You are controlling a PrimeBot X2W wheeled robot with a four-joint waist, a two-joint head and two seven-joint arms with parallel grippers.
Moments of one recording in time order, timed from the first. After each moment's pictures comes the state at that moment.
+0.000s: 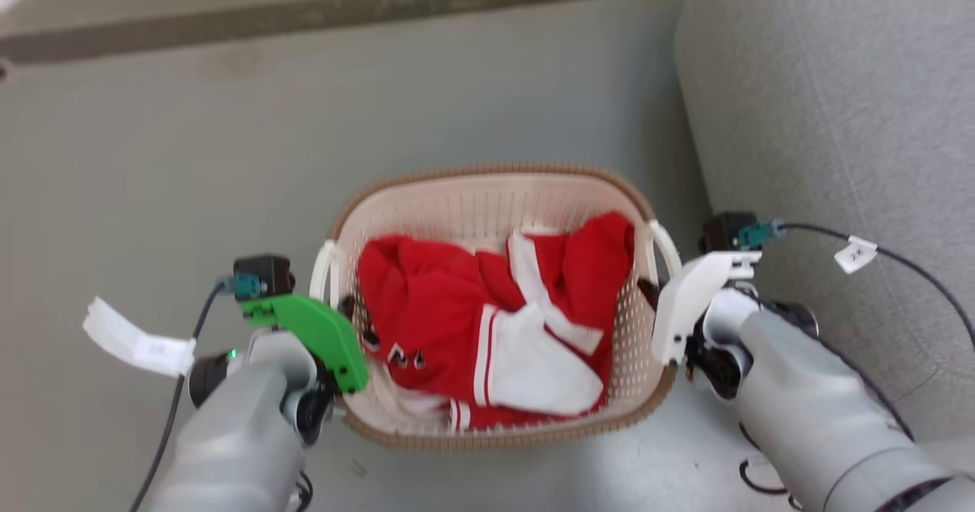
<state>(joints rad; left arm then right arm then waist) -0.67 0.00 -0.69 1.13 -0.92 -0.12 -0.06 -0.66 -0.04 0.62 1.15 0.71 0.12 0.07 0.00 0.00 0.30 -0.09</state>
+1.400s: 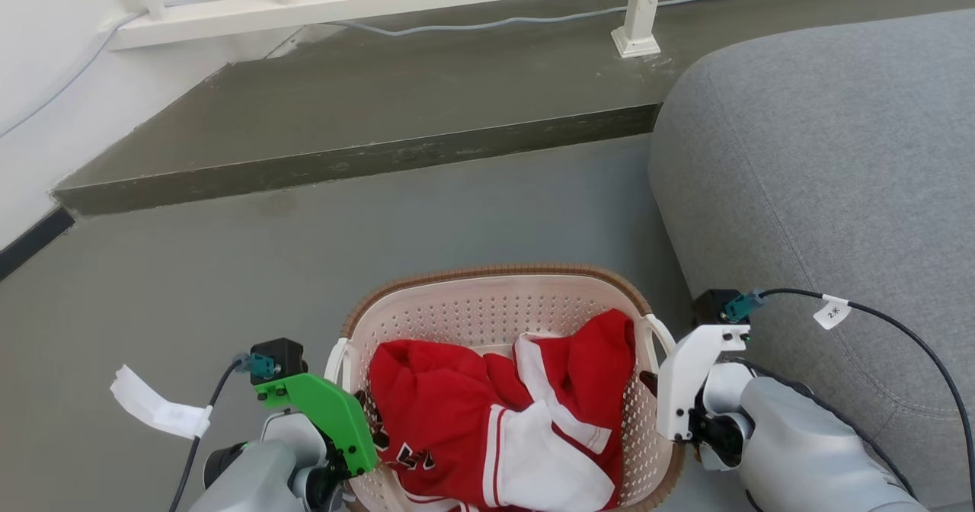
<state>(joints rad) -0.52 0.02 -0.77 1.09 -1.05 -0.08 0.02 -0.54 -0.05 0.71 1.15 0.79 0.12 0.19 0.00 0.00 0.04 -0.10</state>
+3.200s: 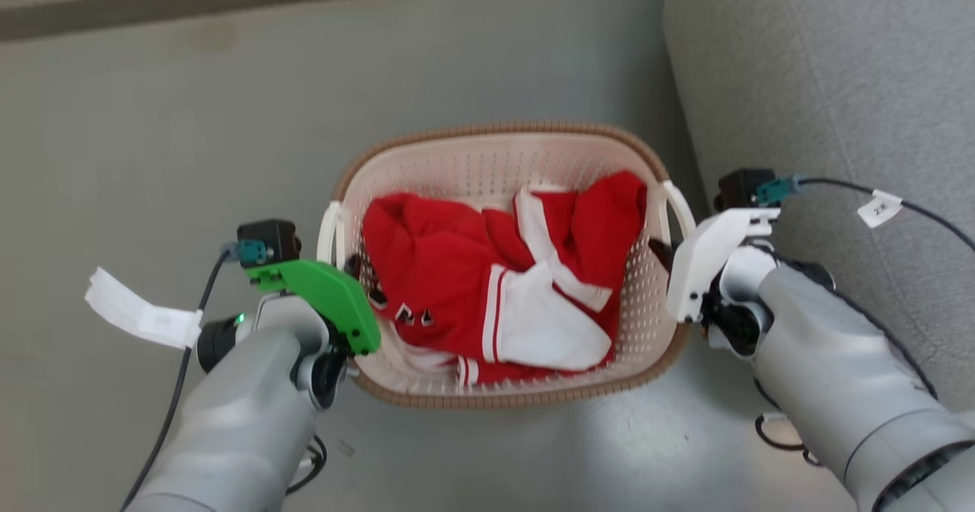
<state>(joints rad) -0.72 0.02 -0.82 1.05 -1.07 -0.02 -0.08 -0.73 -0.09 0.71 1.12 0.83 0.12 0.11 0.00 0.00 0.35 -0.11</state>
